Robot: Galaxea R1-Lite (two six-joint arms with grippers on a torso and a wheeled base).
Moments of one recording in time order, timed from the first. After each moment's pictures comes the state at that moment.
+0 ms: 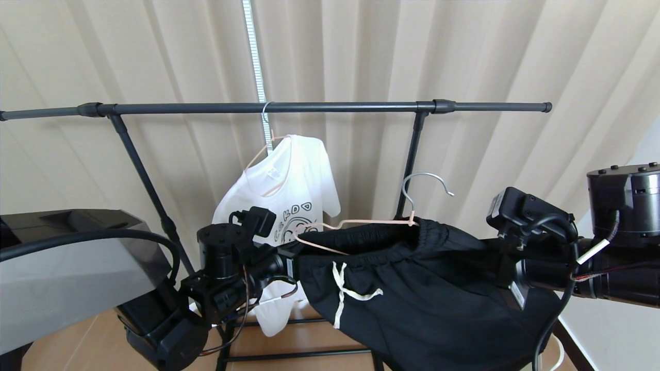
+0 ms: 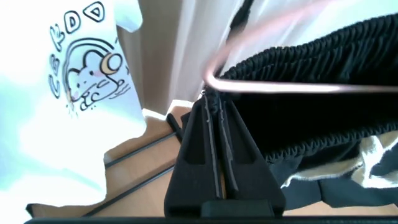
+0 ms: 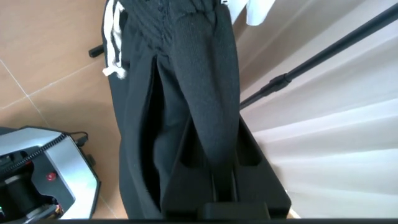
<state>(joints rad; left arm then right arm) -0.48 2.14 -0.62 -1.29 -0.07 -0.13 0.39 1.48 -0.70 -0.24 0.25 -0.52</state>
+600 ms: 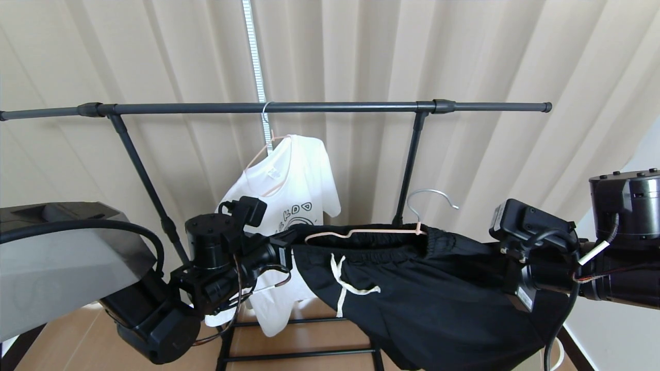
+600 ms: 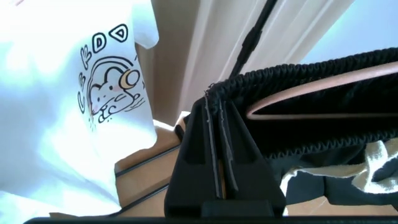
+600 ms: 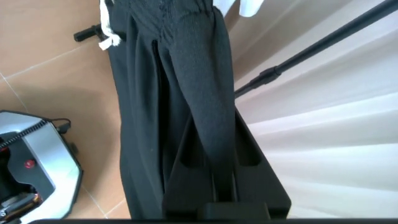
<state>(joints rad) -0.45 2.10 -0.64 -1.27 -0.07 -0.12 0.34 1.49 -0.68 -0.24 0.25 -0.66</state>
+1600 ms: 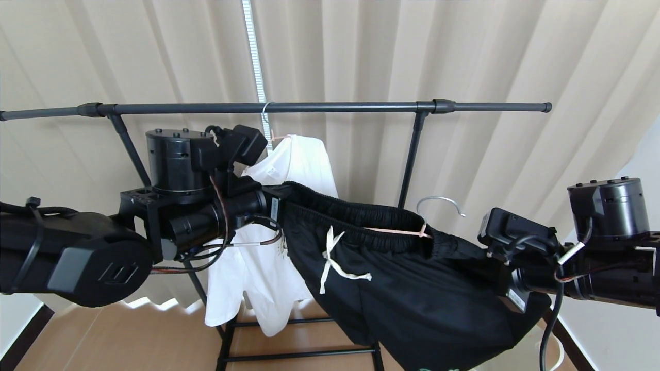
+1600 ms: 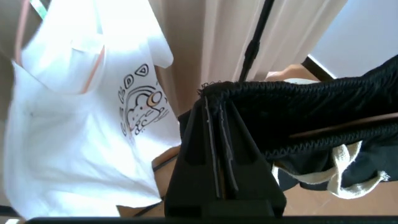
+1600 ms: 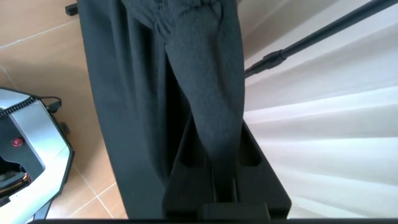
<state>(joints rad) -0.49 1.76 -0.94 -0.57 -0.02 0.08 0.30 1.56 -0.68 -0.24 0.24 -0.68</state>
